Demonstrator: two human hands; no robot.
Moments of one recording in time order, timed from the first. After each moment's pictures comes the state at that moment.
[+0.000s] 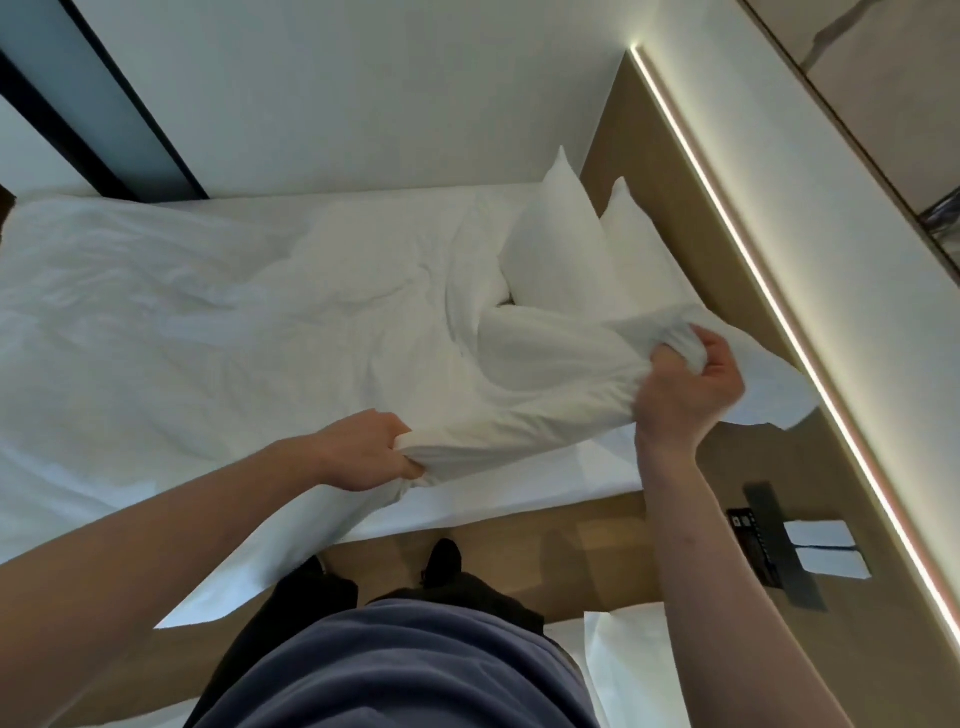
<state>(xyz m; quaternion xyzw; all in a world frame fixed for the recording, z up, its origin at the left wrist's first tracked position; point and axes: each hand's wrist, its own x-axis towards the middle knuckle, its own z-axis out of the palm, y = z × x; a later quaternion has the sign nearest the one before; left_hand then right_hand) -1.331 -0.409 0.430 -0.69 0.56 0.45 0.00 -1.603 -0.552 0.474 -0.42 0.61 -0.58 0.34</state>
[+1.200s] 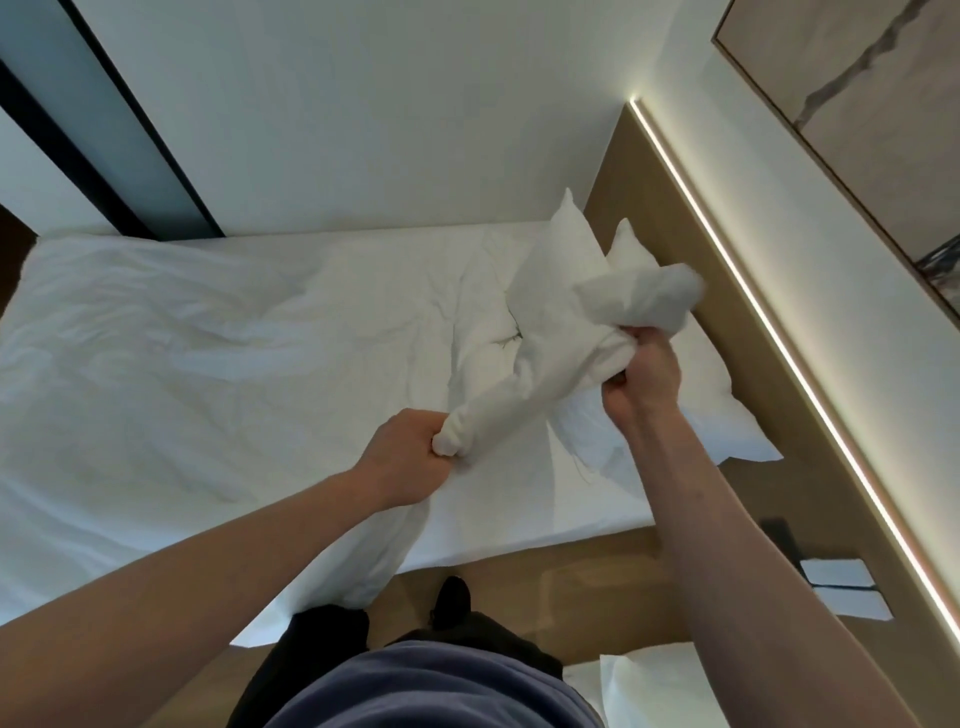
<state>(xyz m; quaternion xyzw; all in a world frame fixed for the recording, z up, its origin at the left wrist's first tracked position) -1.335 -0.428 0.440 -0.73 0.54 0.35 -0.24 -1.533 -0.594 0.497 -0.20 0.48 -0.53 0.67</state>
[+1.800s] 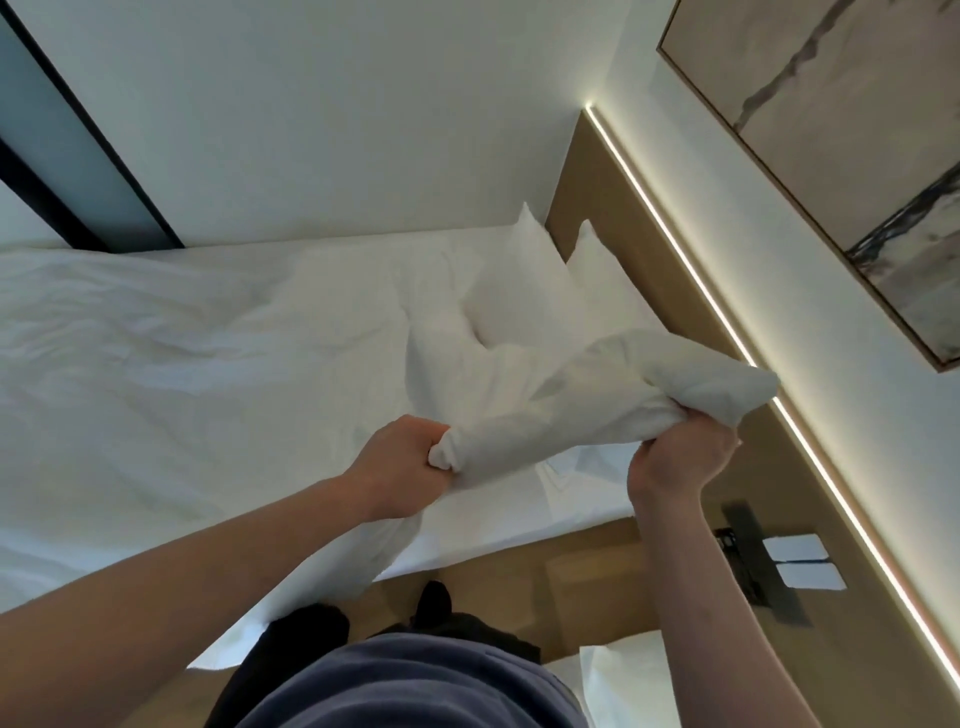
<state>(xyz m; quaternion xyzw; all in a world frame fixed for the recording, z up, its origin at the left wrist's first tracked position) -1.368 -0.426 0.458 -0.68 0.59 0.38 -0.21 -1.603 -0.519 0.517 -0.25 0.53 -0.67 0.46</state>
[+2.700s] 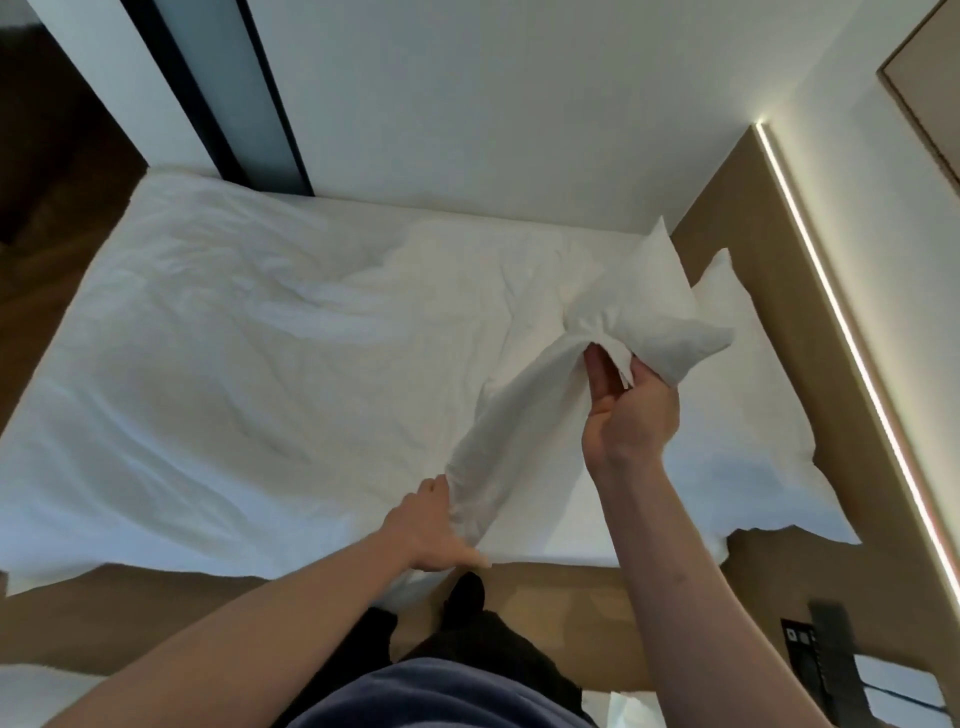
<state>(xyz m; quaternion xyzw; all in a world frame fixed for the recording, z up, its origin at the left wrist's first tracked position) -1.305 -0.353 0.339 -0.79 0.40 0.46 0.02 -1.411 -0.531 0.495 -0.16 0.44 -0.56 0.69</state>
